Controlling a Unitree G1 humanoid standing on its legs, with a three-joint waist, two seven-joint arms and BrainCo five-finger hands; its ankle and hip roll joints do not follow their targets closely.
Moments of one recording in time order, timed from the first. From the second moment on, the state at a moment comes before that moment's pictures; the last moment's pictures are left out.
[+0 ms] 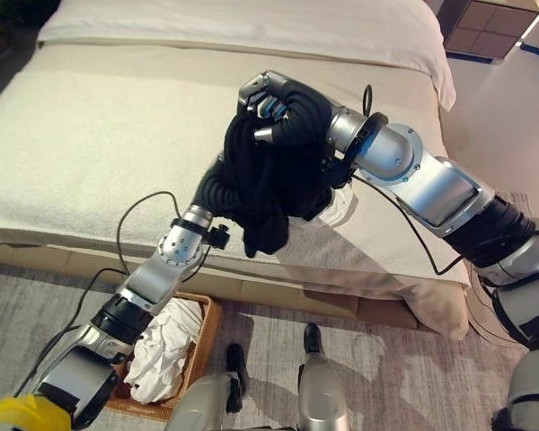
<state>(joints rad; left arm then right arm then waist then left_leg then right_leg) -0.60 0.41 -0.54 0.18 -0.23 -0.10 0.19 -1.16 -0.96 0.80 -0.06 0.48 -0.02 0.10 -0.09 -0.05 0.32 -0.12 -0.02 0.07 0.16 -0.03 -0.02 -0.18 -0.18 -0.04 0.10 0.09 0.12</state>
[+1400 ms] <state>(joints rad) 0.02 0.29 -0.20 -0.04 -0.74 -0.06 0.10 -0.01 -0.42 -0.06 0.10 0.21 -0.04 -0.18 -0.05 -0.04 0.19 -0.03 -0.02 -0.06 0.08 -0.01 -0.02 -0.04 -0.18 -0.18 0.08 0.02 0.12</state>
